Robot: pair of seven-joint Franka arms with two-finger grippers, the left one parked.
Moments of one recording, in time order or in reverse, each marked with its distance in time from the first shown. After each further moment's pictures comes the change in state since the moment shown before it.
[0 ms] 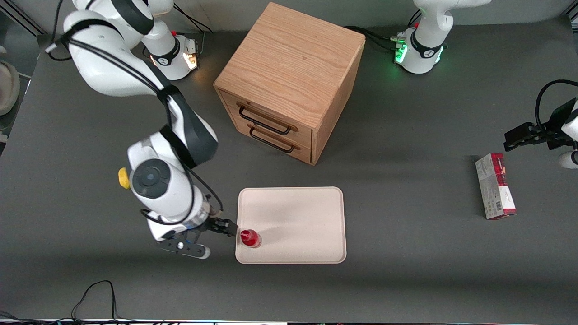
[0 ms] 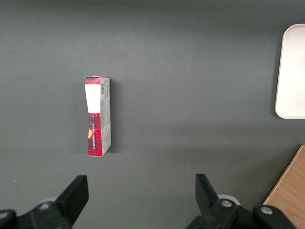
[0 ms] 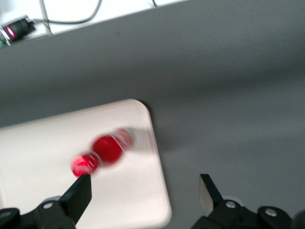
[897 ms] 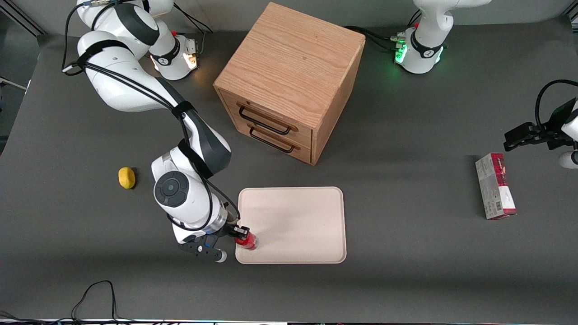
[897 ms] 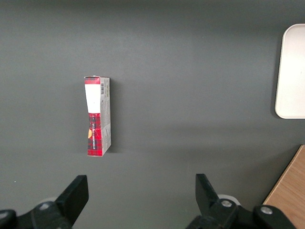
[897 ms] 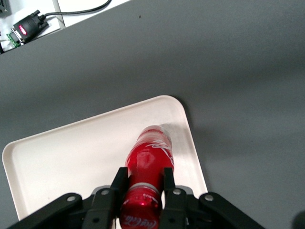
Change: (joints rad) arm -0.014 0.177 0.125 0.014 -0.091 0.218 0.176
